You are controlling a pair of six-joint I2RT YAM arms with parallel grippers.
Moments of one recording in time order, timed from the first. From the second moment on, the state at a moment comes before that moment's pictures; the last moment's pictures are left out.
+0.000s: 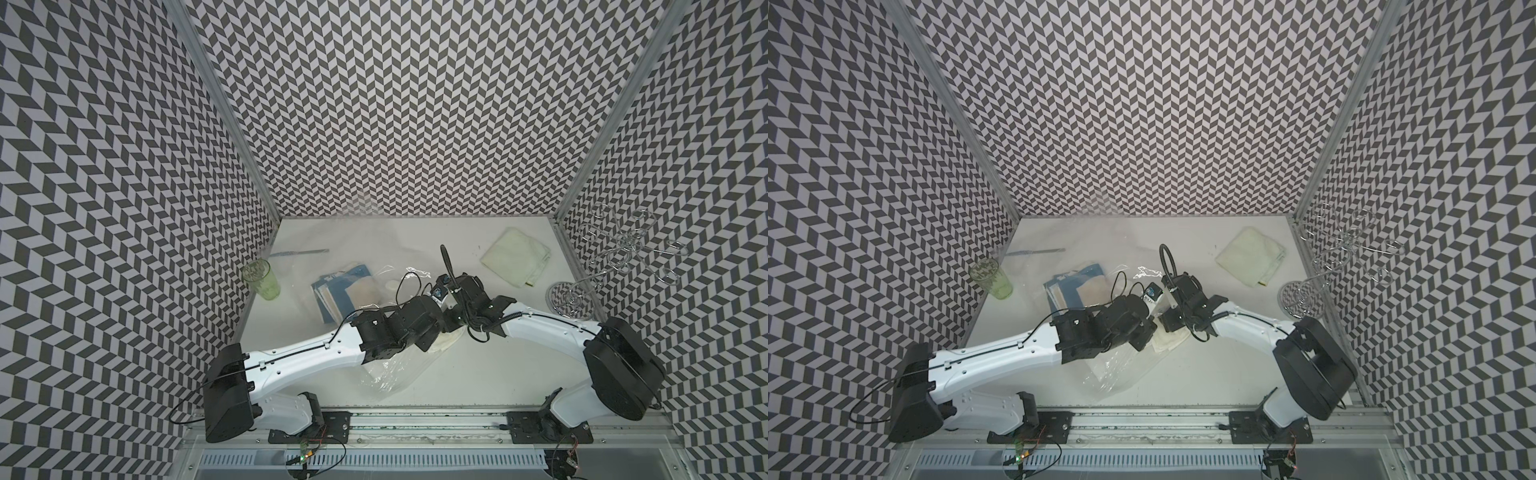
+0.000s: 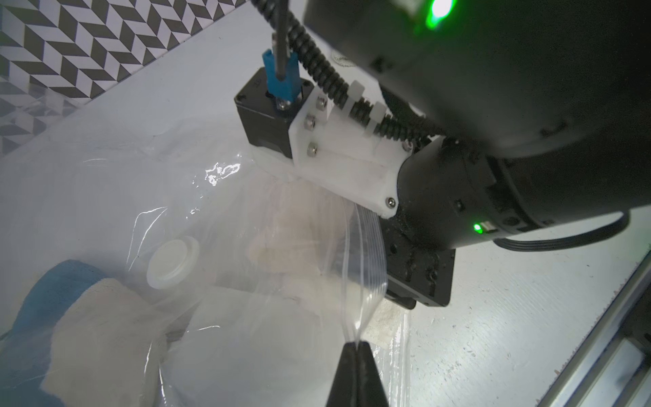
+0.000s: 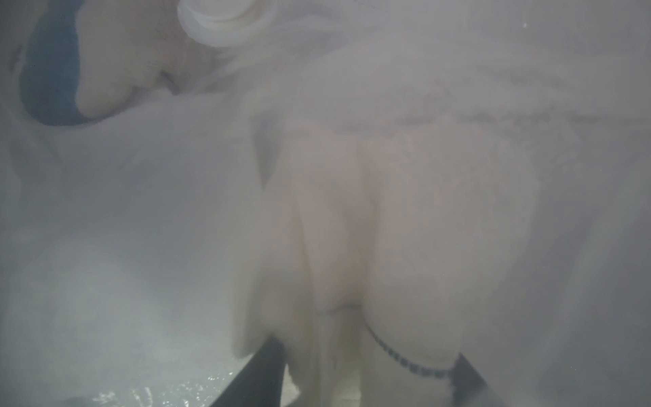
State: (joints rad) left arm -1.12 1.33 1.06 -0.53 -0.29 -0.24; right arm 0.71 1.52 0.87 -0.30 -0.07 0.26
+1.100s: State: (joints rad) left arm -1.12 1.41 1.03 -0.41 -0.16 -0.28; right arm 0.66 1.12 0.30 0.16 -0.27 1.20
